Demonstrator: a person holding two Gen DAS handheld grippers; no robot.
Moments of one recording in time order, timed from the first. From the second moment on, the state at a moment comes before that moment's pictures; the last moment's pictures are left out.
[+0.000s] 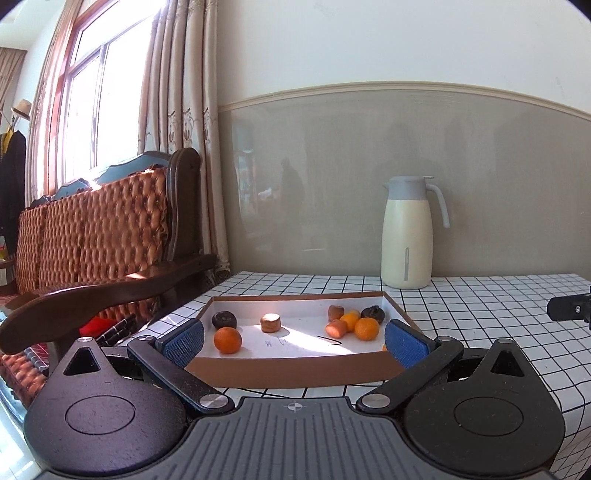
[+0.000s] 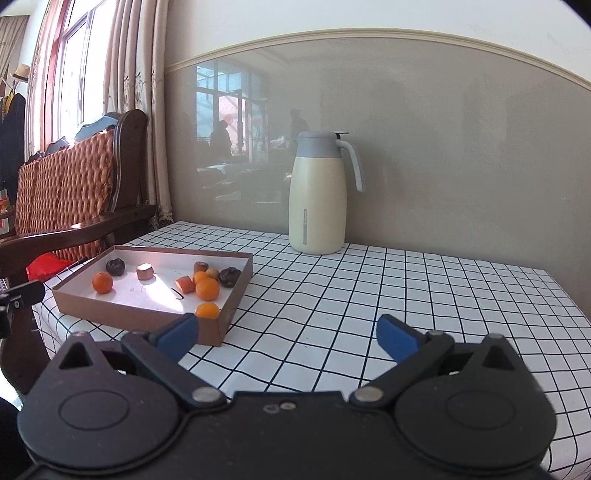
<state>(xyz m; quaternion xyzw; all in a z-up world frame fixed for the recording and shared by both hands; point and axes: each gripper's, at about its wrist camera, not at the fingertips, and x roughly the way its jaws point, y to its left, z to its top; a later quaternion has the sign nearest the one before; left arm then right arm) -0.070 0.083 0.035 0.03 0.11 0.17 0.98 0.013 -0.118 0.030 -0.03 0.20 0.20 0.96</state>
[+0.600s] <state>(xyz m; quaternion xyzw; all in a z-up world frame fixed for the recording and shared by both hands) -0.071 0.083 0.036 0.04 0.11 0.18 0.98 0.015 -0.118 0.027 -0.03 0.21 0.19 0.96</state>
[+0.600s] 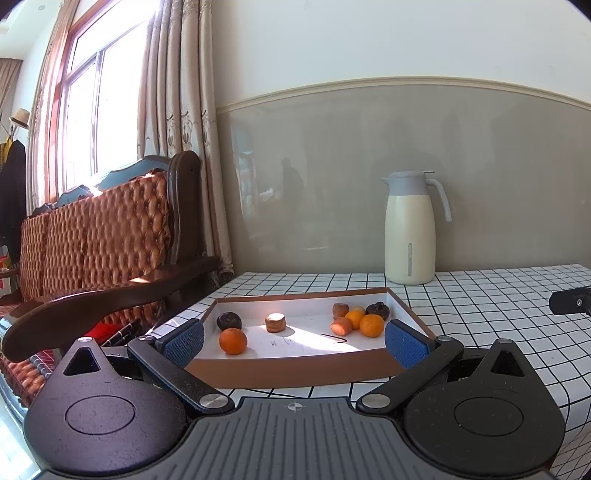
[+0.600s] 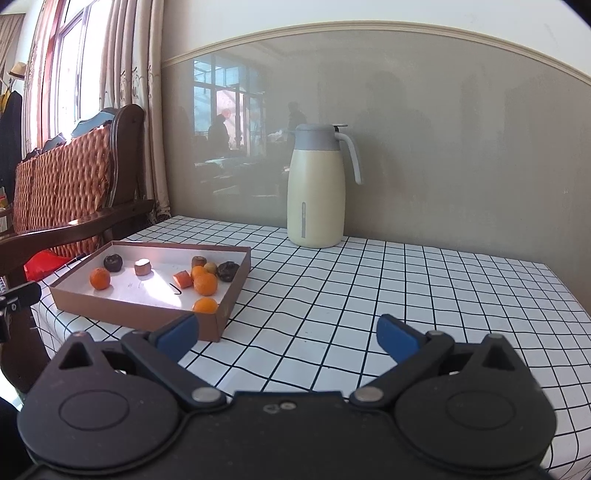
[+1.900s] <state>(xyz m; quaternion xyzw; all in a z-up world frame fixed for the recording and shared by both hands) -0.072 0.091 0.034 0.01 0.11 0.18 0.98 0.016 -0.117 0.027 -0.04 0.21 0.20 0.96</state>
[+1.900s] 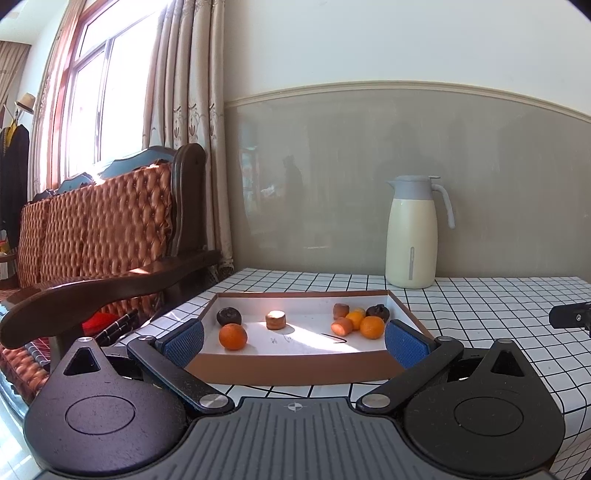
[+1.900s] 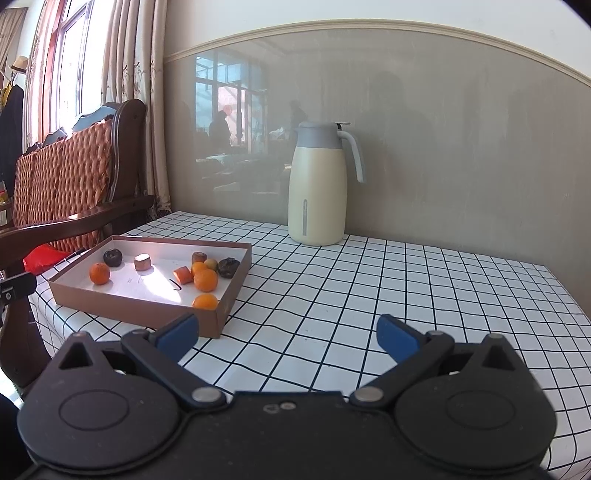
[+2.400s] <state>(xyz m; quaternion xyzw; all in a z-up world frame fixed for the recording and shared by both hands) -0.074 0.092 0.034 0.01 0.11 0.17 0.98 0.016 -0.116 0.026 -0.04 0.21 0.20 0.96</state>
